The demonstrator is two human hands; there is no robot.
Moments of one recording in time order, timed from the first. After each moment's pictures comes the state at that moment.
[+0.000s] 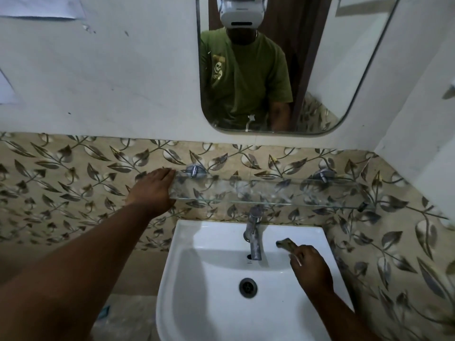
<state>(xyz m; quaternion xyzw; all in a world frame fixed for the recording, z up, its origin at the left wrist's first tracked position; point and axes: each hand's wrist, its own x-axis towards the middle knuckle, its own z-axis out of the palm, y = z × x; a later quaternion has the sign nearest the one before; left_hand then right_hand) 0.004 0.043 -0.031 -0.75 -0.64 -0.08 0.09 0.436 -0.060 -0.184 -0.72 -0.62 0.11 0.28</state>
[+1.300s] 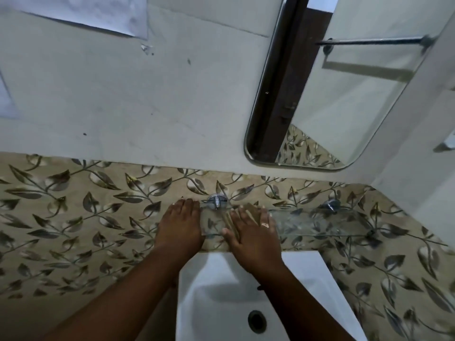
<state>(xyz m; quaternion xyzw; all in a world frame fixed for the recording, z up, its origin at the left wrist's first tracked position) -0.013 0.050 -0.046 -0.79 -0.58 -0.15 0.08 0.175 -0.002 -0.020 -0.69 -0.72 -0.03 0.08</state>
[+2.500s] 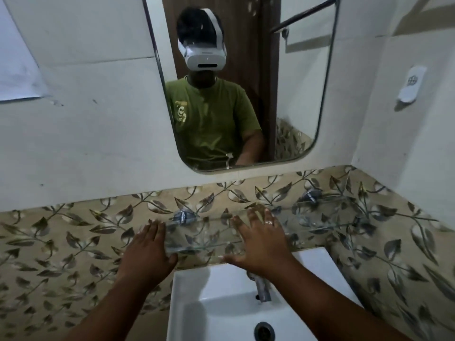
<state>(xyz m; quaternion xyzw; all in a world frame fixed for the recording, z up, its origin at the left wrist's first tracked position) 0.020 0.032 -0.040 -0.74 -0.66 -0.07 0.11 0.313 0.008 -0.022 -0.65 -0.75 -0.01 0.06</state>
